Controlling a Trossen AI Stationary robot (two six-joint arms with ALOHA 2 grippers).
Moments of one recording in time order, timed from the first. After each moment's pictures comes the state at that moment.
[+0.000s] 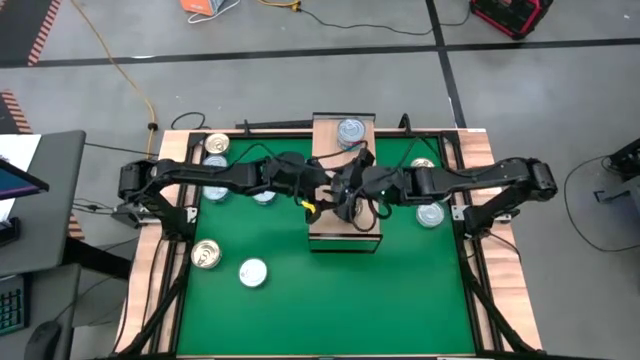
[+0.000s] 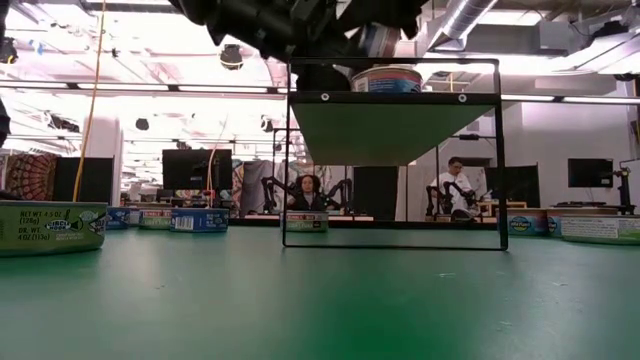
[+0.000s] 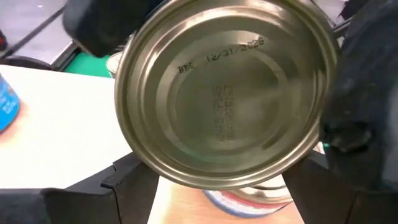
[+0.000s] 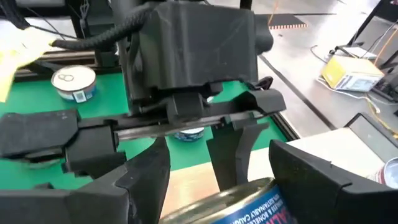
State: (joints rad) left arm 0.15 1.59 1.18 0.09 0.13 -0.03; right arm 0.06 1.48 1.23 -0.30 0.42 0.07
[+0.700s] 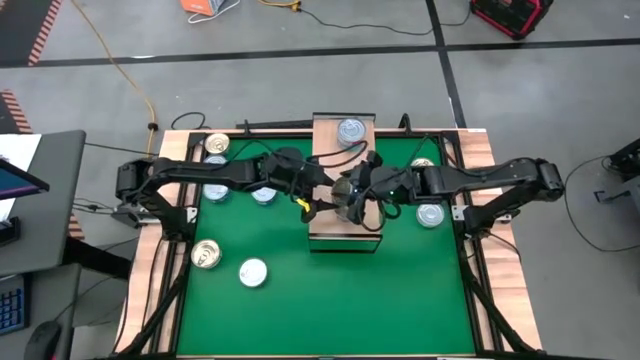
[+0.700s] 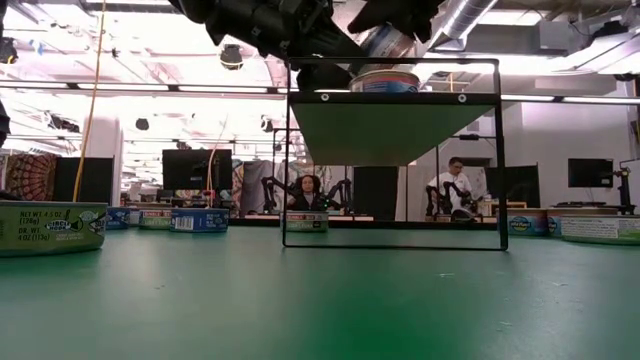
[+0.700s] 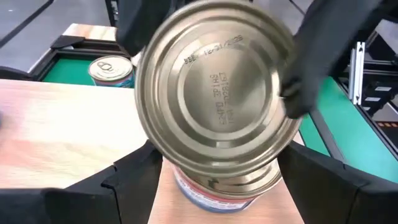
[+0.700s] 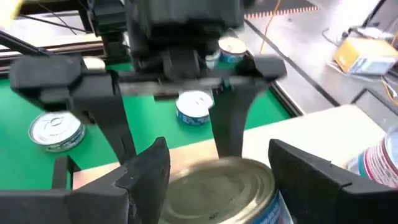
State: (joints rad) left arm 0.18 1.57 1.19 0.04 0.22 0.02; right arm 0.06 1.41 1.20 -0.38 0.39 0.14
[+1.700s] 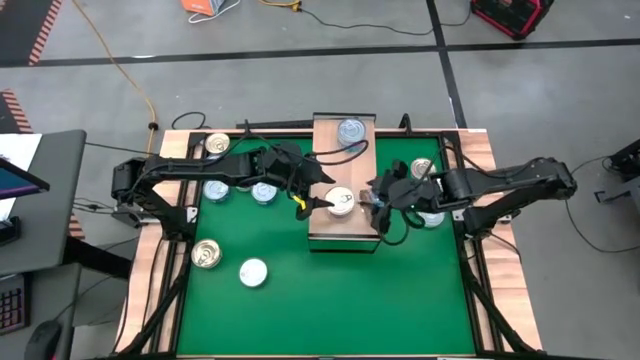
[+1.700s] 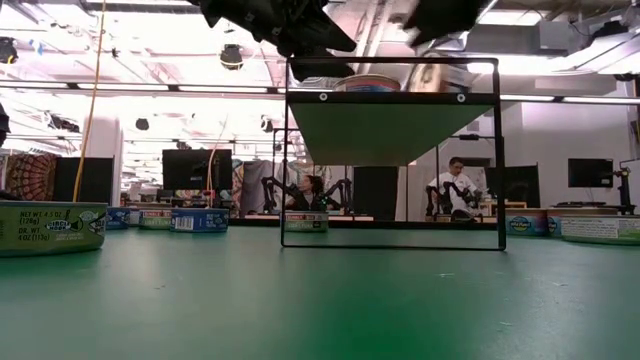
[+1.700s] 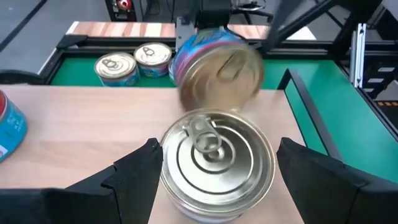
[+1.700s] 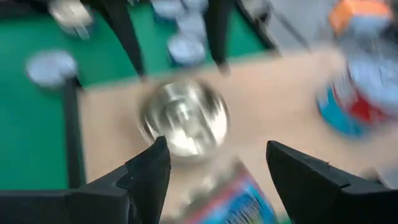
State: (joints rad) left arm 0.18 1.54 1.26 -0.15 0.22 0.09; right arm 0.16 1.25 1.20 -0.70 0.49 0.28
